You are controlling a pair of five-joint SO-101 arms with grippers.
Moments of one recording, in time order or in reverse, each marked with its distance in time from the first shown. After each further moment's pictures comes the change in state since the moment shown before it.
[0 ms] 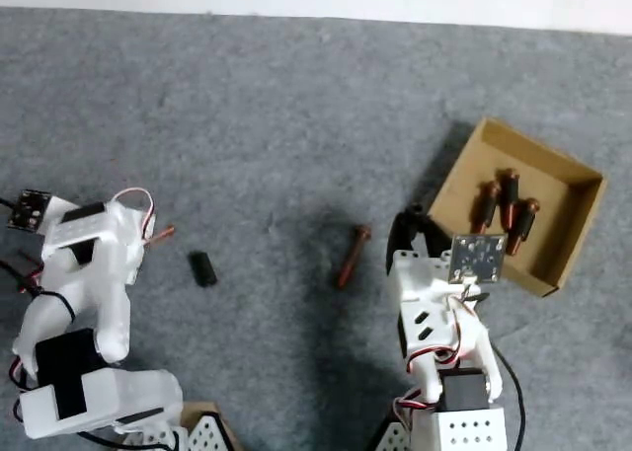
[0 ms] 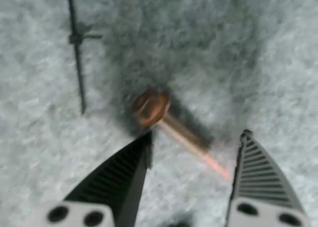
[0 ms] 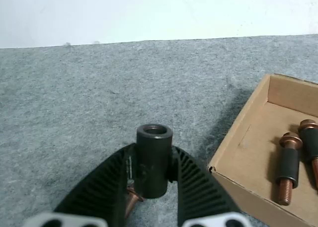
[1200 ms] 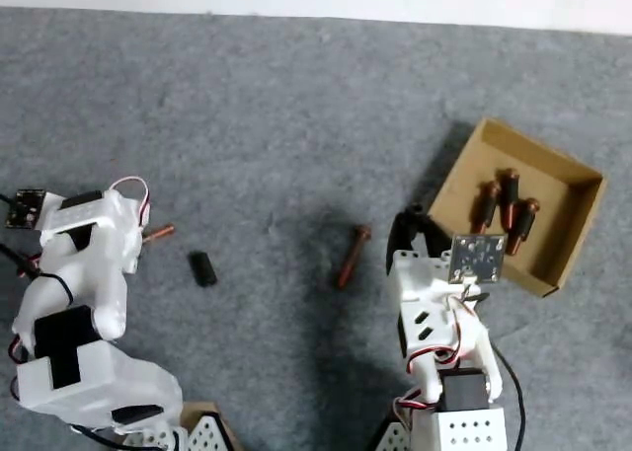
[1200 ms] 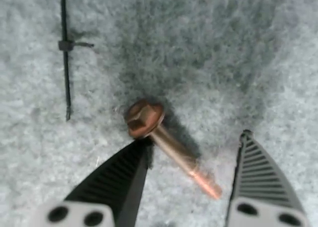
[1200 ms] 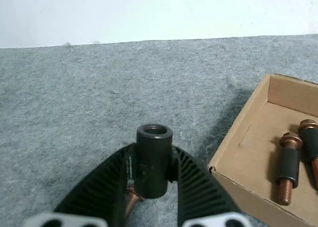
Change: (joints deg) left arm 0.0 8.5 -7.4 2.7 6.2; right arm 0.0 0.0 0.0 0.0 0.0
